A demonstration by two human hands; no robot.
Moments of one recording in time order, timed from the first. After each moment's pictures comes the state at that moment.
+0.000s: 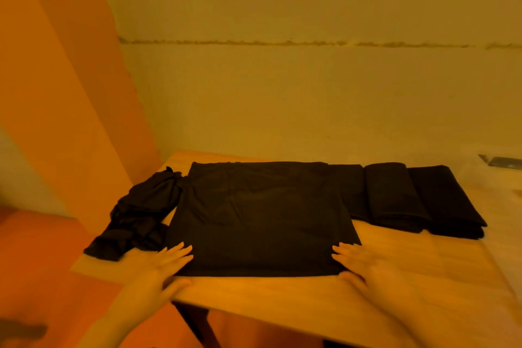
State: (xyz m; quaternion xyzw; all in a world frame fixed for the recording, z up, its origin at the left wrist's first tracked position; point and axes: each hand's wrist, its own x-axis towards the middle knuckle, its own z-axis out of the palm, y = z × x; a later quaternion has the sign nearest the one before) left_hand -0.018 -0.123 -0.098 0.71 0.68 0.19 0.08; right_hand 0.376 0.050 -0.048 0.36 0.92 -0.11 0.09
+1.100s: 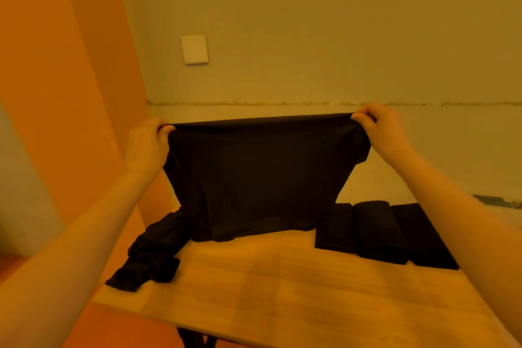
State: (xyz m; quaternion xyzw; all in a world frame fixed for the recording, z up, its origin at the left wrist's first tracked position) left_hand -0.017 -0.029 0.182 0.50 0.69 0.47 -0.21; right_hand 0.352 0.122 0.204 0.40 0.76 -0.13 -0.50
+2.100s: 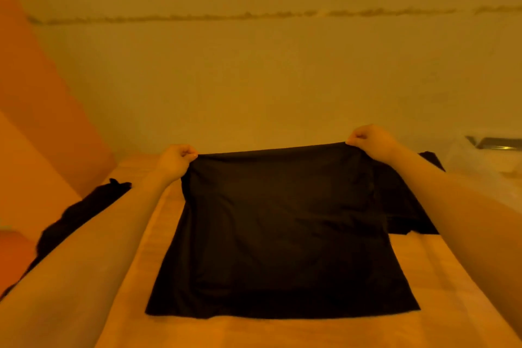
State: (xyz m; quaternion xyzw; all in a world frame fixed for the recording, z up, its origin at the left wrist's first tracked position) left_hand -0.008 0.159 -0.015 0.48 0.79 0.33 0.21; right_hand 0.383 0.279 0.024 0.57 0.76 -0.28 -0.17
